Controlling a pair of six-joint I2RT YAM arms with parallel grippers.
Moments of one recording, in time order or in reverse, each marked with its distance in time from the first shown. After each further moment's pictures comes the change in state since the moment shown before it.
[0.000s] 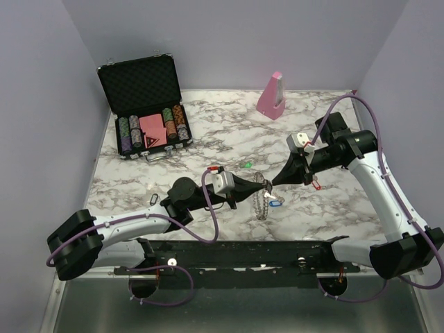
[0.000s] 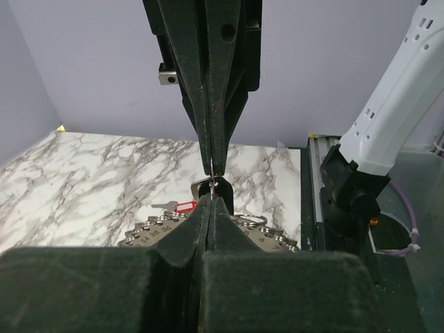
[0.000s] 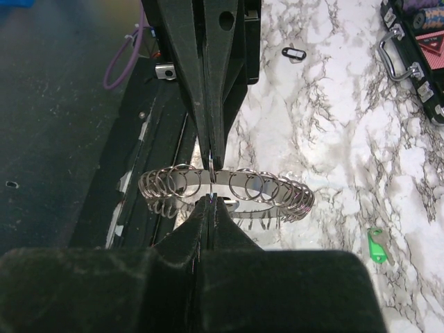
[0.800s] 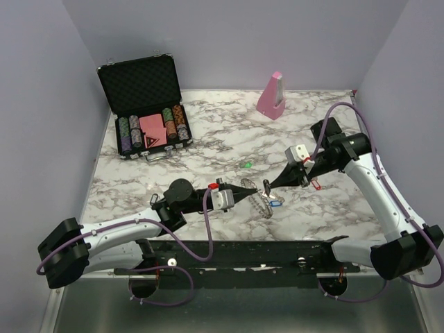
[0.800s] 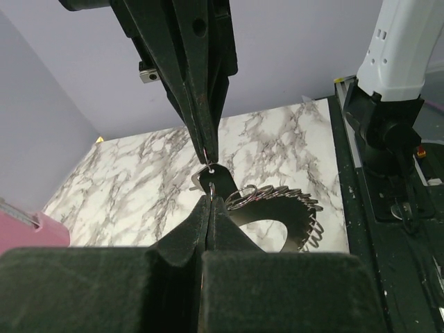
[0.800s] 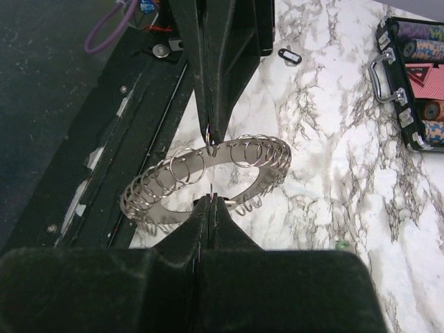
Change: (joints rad) left arm 0.000 -0.111 -0.031 -0.179 0.074 0.344; right arm 0.026 -0.003 -0.055 -0.003 0.015 -0.232
